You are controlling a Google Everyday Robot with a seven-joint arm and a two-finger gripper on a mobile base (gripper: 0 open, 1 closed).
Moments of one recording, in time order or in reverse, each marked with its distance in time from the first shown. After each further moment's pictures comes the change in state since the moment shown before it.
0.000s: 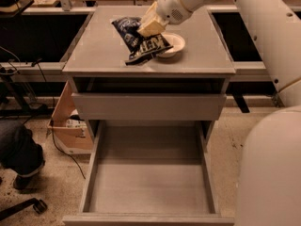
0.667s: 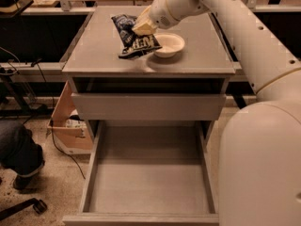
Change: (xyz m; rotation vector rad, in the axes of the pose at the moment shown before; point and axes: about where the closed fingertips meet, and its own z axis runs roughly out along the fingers) arm 0.012 -0.052 0.050 0.123 -0.054 0.041
